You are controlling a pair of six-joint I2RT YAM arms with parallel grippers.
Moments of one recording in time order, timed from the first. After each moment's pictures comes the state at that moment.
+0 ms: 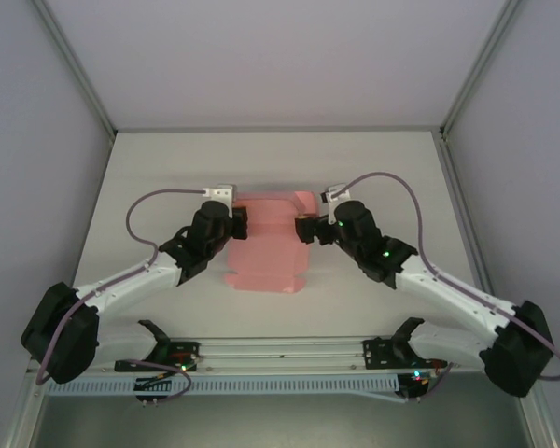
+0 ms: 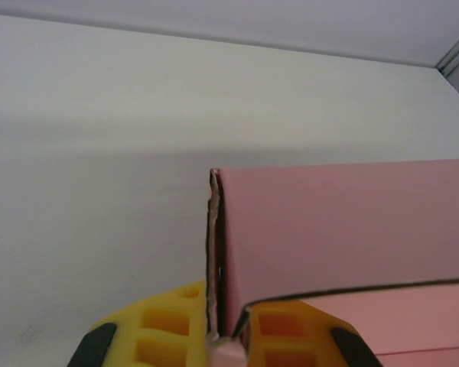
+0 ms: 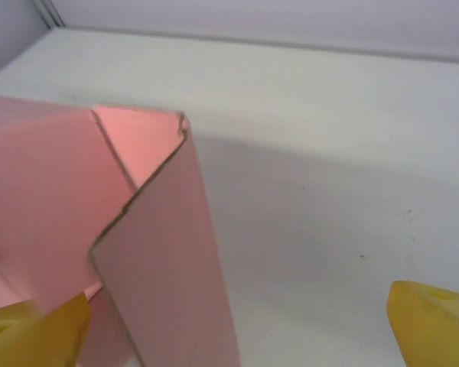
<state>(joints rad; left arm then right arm) -0.71 1.23 0.67 0.10 -0.26 -0.45 0.77 1.04 0.75 -0.19 0.22 0.28</state>
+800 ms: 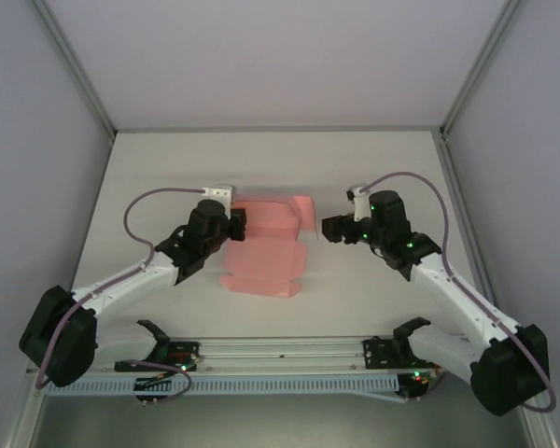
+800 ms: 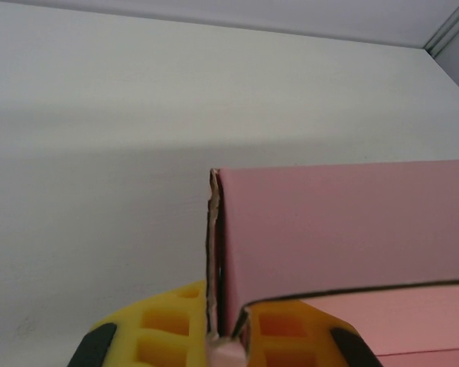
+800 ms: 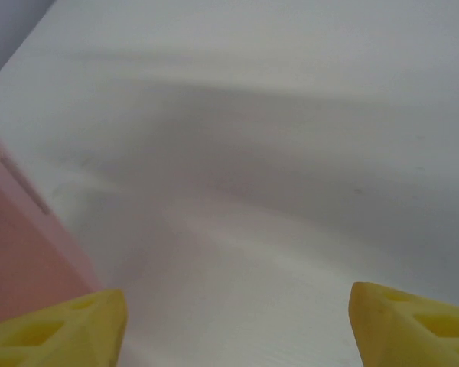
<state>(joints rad) -0.69 1.21 0.67 0.06 -0.18 -0.42 0.44 1.04 0.74 -0.32 -0.27 0.23</state>
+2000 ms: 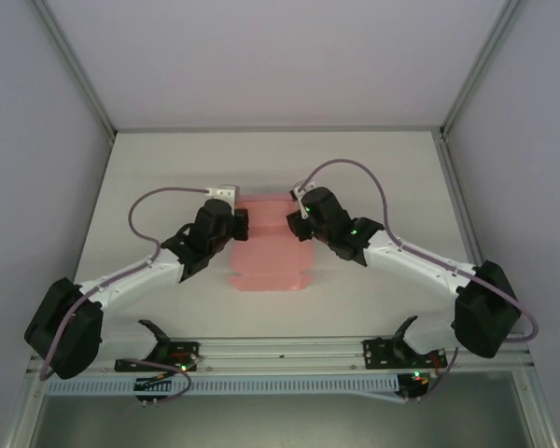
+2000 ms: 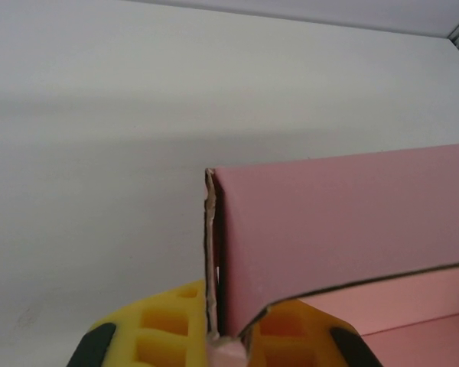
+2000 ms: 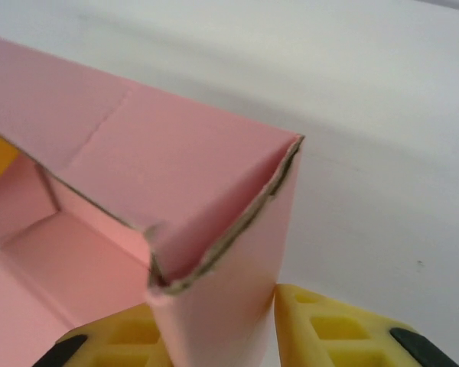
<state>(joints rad) -0.72 1.26 0.70 0.04 -0.23 -0.45 0.83 1.38 0.98 -0.28 0.22 0.24</state>
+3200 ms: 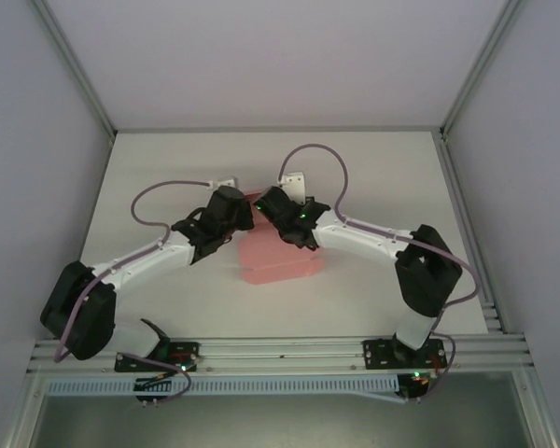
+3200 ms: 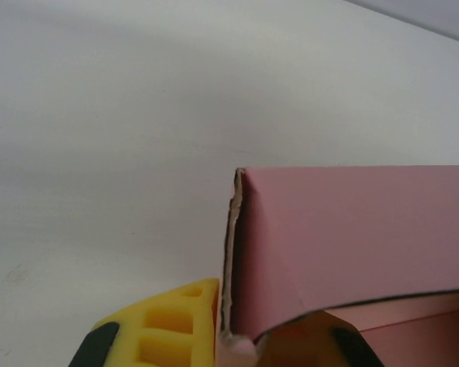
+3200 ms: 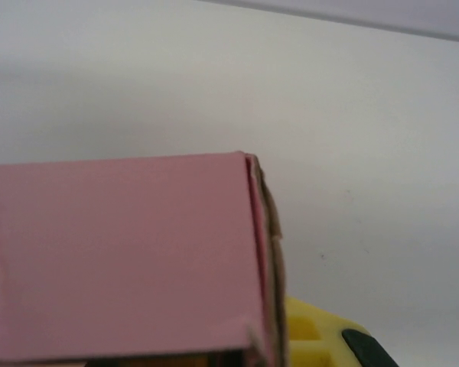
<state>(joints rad) -0.69 1.38 0.87 -0.17 -0.28 -0.66 0.90 1.70 1.24 -0.46 0.72 0.53</state>
